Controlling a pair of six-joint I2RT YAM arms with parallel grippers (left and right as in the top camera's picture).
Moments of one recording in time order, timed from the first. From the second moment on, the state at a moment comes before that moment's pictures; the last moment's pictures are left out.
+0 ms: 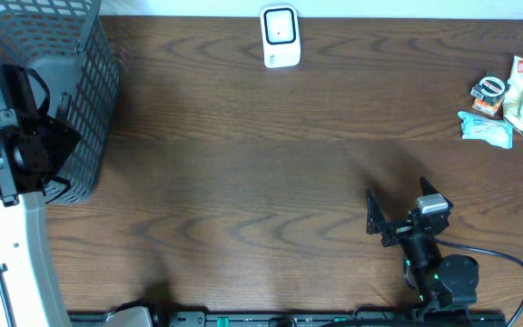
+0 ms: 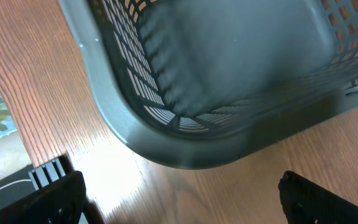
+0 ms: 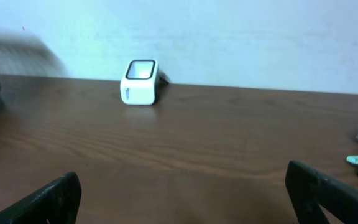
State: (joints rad) left arm 0.25 1.33 1.71 -1.52 -0.35 -0.78; right arm 0.09 0.07 0.03 -0.02 -0.15 0.01
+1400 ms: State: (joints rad) left arm 0.25 1.33 1.71 -1.52 -0.35 -0.78; right arm 0.04 0.01 0.01 -0.07 -0.04 -0.01
